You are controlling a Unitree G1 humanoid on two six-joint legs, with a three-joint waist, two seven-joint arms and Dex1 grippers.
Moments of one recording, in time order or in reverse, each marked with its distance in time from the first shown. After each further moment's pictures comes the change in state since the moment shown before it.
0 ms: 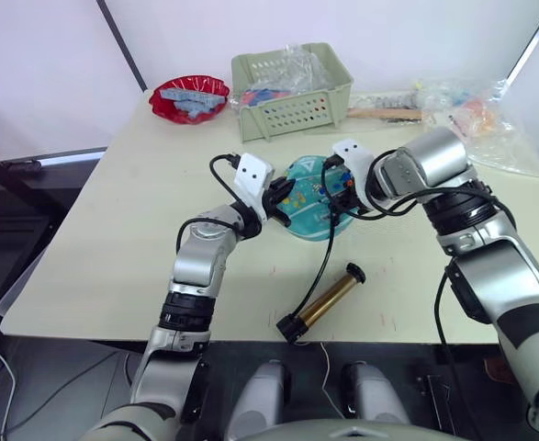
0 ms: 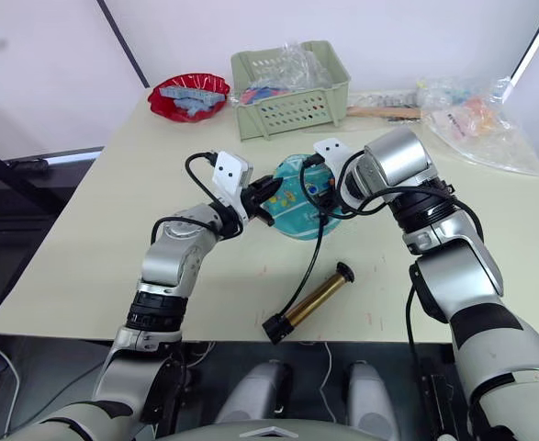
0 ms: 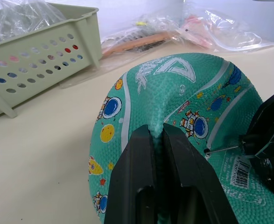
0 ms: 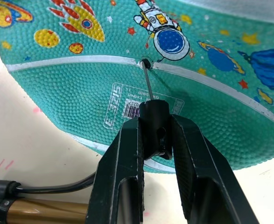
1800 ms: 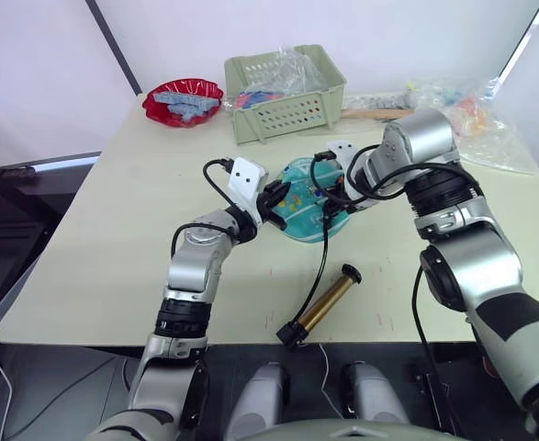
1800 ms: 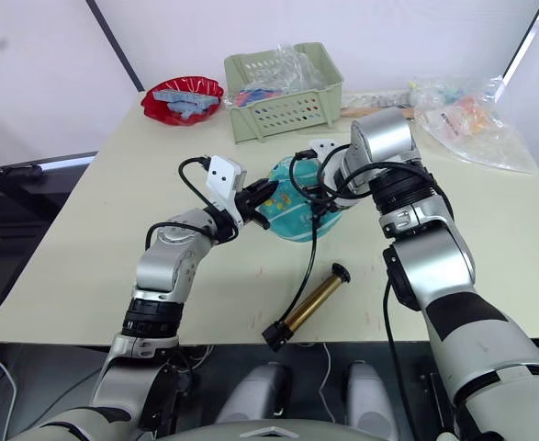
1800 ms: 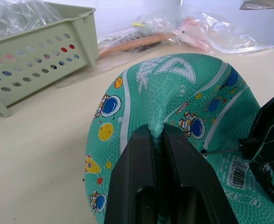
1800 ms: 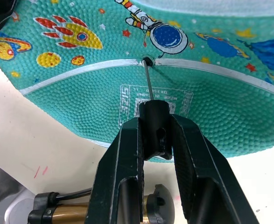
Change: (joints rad) left arm 0.036 0.001 0.024 -0.018 -0.015 0.002 -0.013; right arm -0.097 0.123 -0.157 0.172 -0.031 0.133 -0.110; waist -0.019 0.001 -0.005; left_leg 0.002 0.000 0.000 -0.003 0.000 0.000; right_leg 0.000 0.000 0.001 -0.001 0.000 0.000
